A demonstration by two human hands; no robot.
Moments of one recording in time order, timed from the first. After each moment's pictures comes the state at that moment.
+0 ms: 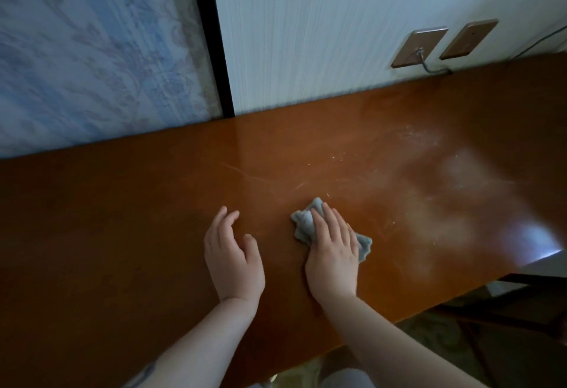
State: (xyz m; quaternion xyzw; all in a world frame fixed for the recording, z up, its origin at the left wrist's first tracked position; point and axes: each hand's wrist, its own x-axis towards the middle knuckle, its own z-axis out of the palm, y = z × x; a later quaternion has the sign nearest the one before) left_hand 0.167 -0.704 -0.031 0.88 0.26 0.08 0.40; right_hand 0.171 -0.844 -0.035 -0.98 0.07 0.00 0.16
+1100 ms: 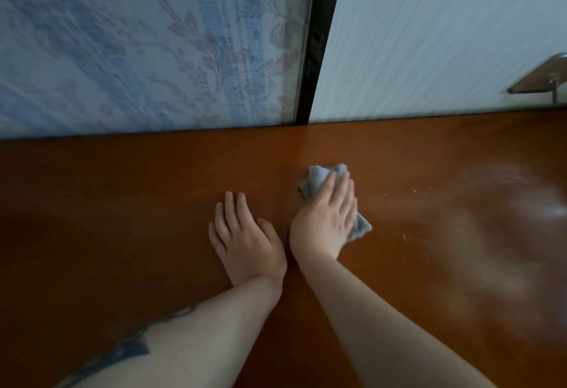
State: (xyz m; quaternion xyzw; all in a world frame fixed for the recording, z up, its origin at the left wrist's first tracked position) left_hand 0.223 -0.645 -0.043 0.91 0.37 0.01 0.18; right_hand 0.273 -0.710 -0.040 -0.97 0.10 0.02 0.22
